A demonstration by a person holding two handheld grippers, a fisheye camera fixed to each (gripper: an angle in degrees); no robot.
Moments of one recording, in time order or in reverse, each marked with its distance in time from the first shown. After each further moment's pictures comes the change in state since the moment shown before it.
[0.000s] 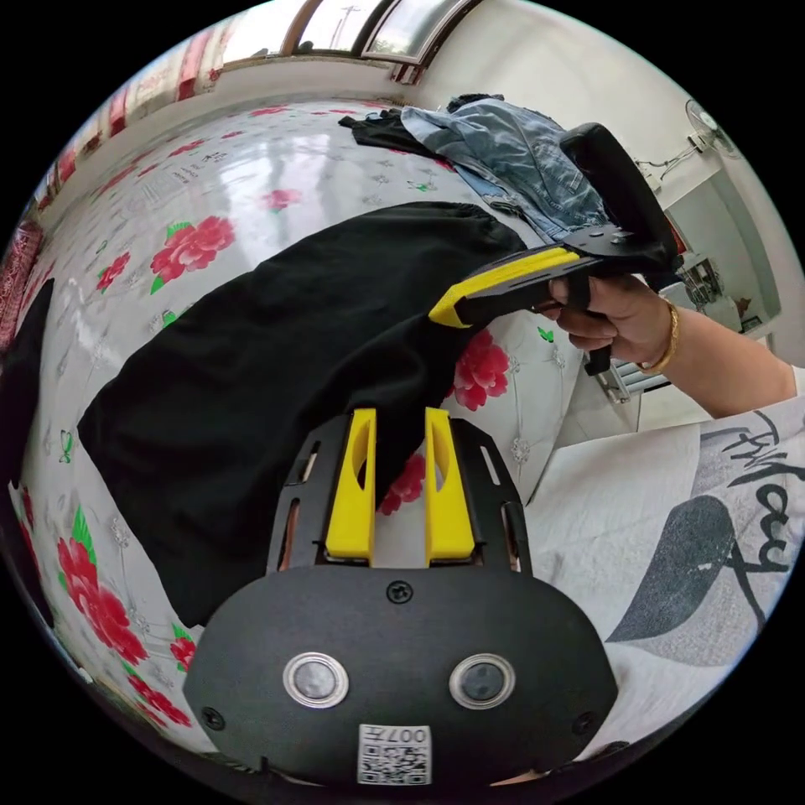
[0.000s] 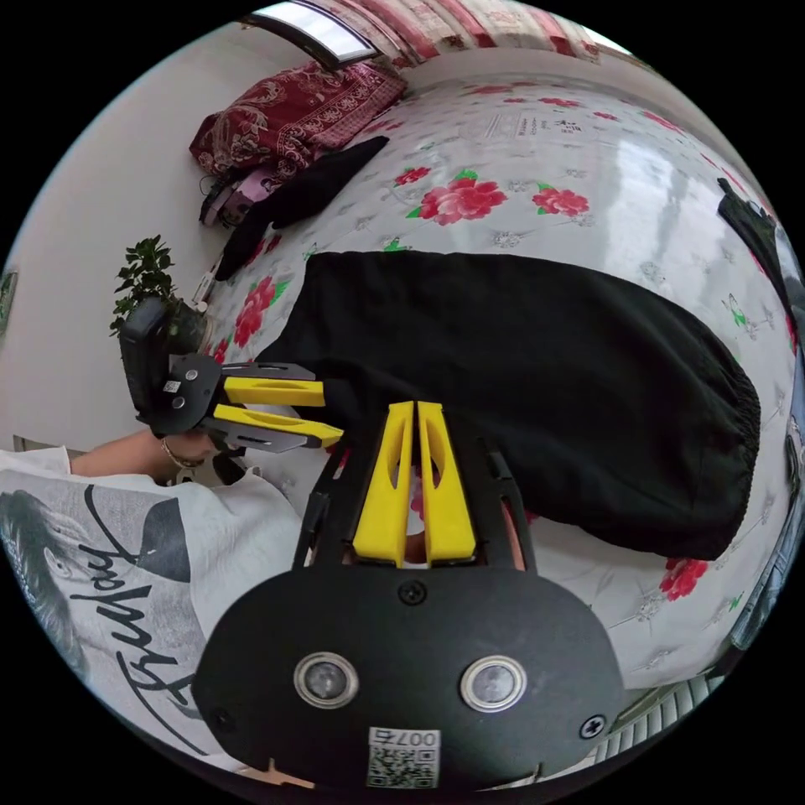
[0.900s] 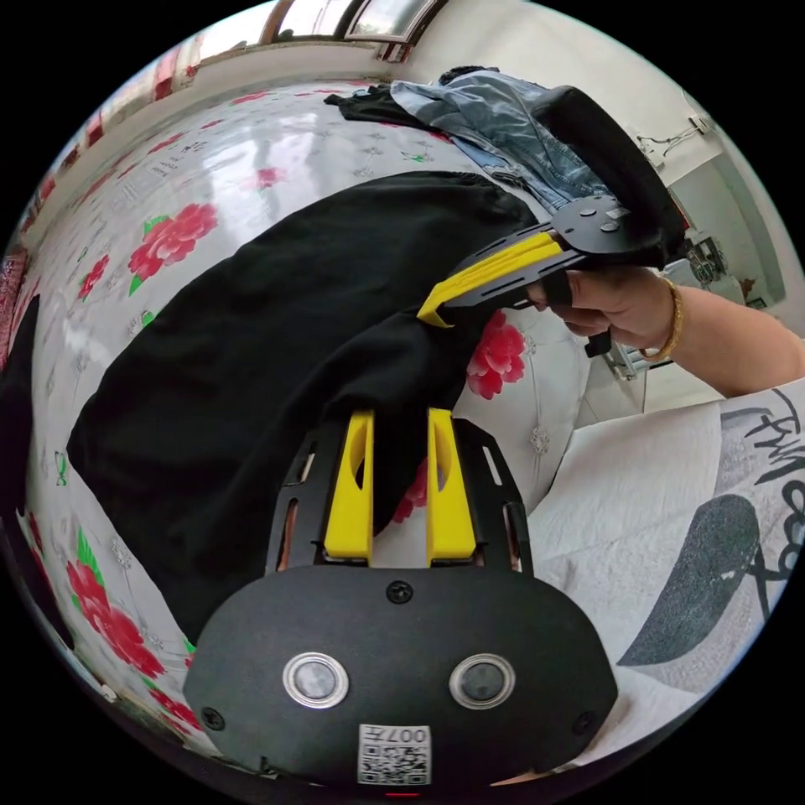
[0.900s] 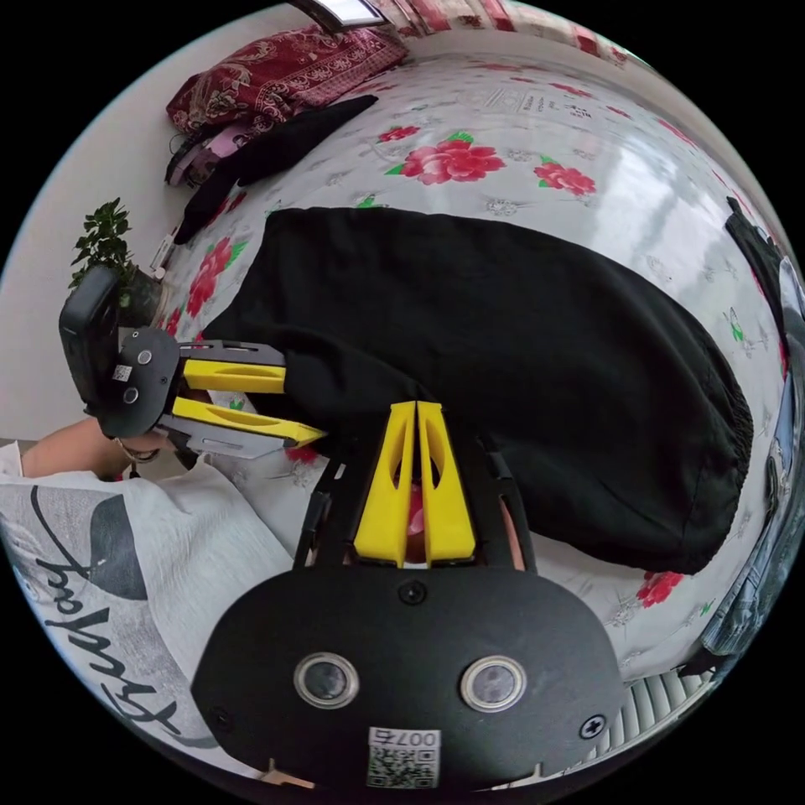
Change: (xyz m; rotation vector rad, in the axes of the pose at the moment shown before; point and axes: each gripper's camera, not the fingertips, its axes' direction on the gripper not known) left arm -0.006 -0.032 0.032 -0.101 -0.012 0.054; right arm 0.001 -0.025 0.048 -0.112 0.121 0.004
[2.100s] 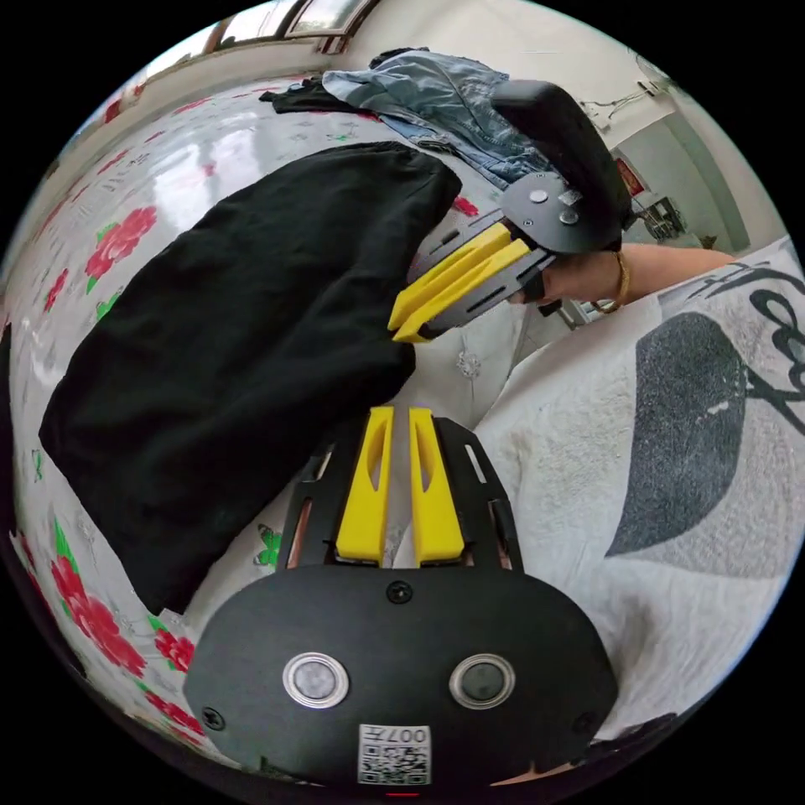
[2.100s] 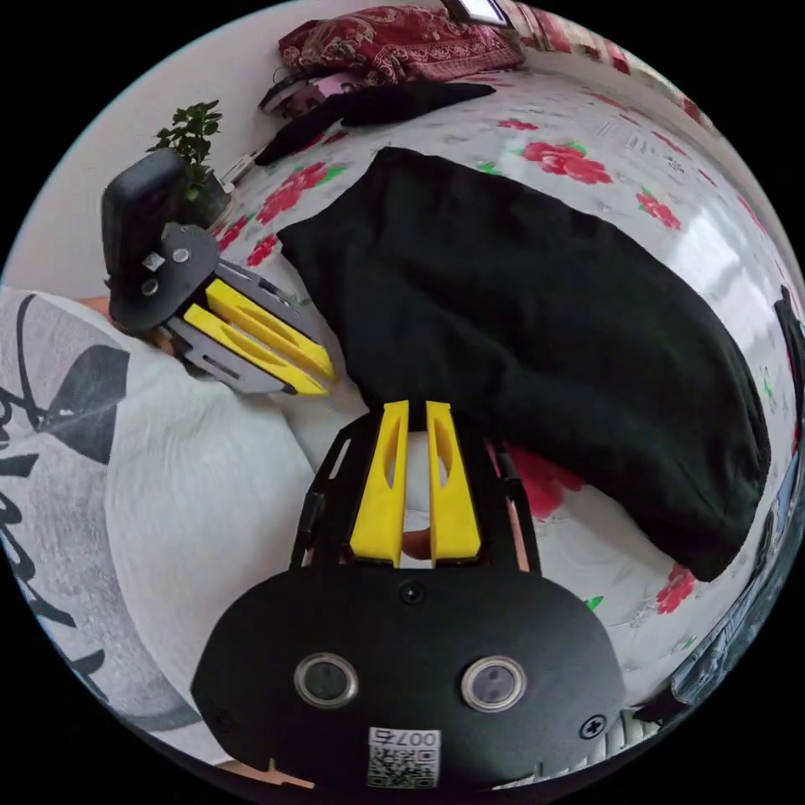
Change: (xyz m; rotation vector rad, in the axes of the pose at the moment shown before) left arm 0.049 0.001 -0.013 -0.005 0.101 0.043; right arm -0.042 0.112 0.054 -0.090 -0.013 -0.257
